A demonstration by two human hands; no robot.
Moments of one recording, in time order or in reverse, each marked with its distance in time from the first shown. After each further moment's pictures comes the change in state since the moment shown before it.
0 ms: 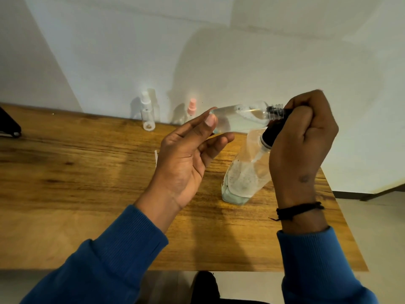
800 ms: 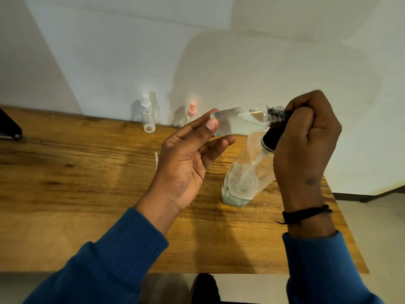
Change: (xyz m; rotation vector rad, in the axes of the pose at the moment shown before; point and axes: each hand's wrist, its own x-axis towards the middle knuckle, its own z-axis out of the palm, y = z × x) left_hand -0.001 0.001 0.001 -0.008 -0.011 -0.003; right_hand 0.002 -0.002 -0.004 -0.021 -0.031 -0.006
